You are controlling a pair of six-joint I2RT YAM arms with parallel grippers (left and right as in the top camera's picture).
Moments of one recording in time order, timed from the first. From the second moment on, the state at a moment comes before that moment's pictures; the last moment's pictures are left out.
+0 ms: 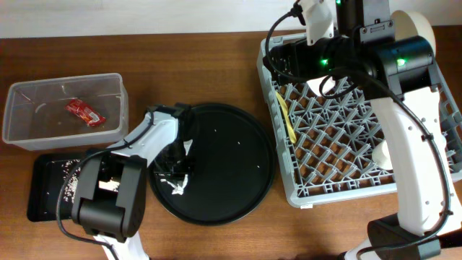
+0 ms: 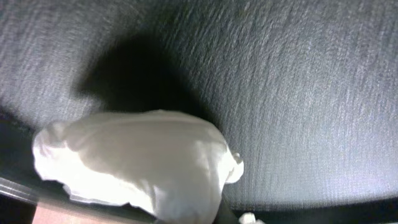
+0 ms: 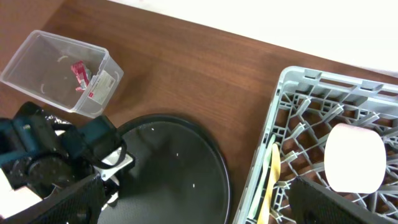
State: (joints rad) left arm -0.28 1.94 1.24 -1.22 0.08 -0.19; right arm 0.26 1.74 2.20 -1.24 -0.32 -0.02
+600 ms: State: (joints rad) left arm 0.12 1.83 1.85 -1.28 -0.20 -0.20; right arm 0.26 1.74 2.20 -1.24 -0.32 -0.02
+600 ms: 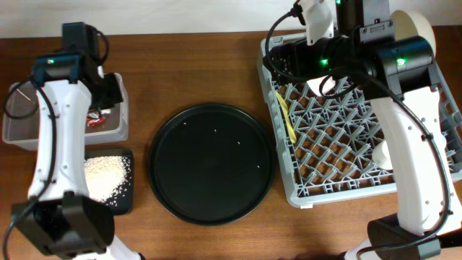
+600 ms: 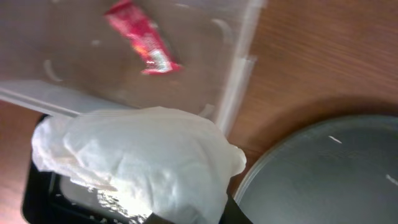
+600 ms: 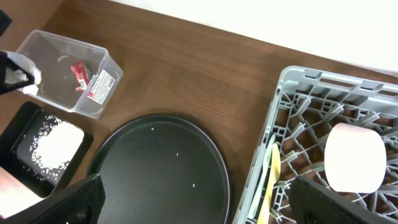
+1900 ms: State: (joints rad) left arm 0.26 1.58 2.14 -1.53 -0.06 -0.21; right arm 0.26 1.74 2.20 -1.24 -0.32 -0.02
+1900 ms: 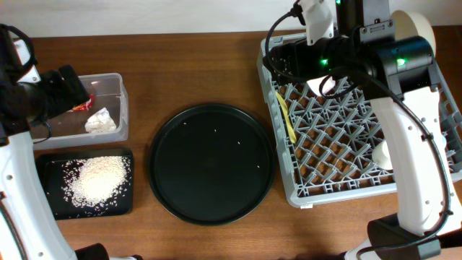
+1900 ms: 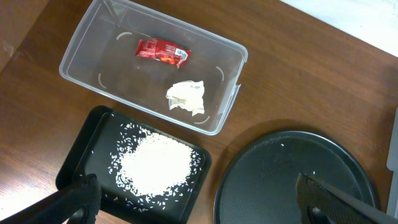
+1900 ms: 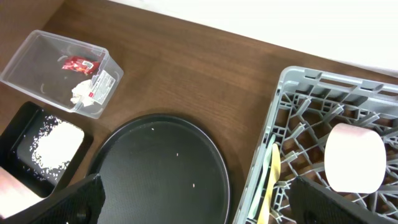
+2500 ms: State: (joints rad) left arm 0.26 1.58 2.14 -1.53 -0.05 -0.21; right arm 0.25 1.22 1.52 -0.64 -0.26 -0.27
